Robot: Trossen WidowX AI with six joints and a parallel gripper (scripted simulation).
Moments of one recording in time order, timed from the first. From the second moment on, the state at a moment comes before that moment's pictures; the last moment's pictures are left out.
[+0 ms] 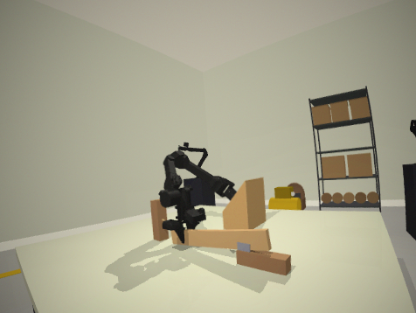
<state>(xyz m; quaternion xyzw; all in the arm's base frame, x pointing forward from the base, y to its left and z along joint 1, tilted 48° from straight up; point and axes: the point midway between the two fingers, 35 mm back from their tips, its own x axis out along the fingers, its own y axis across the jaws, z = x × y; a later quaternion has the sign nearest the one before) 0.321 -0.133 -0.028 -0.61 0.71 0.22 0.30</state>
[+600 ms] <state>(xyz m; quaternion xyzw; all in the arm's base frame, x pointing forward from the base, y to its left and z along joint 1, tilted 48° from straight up) 0.322 -0.133 -0.028 -0.61 0.71 0.22 0.30</state>
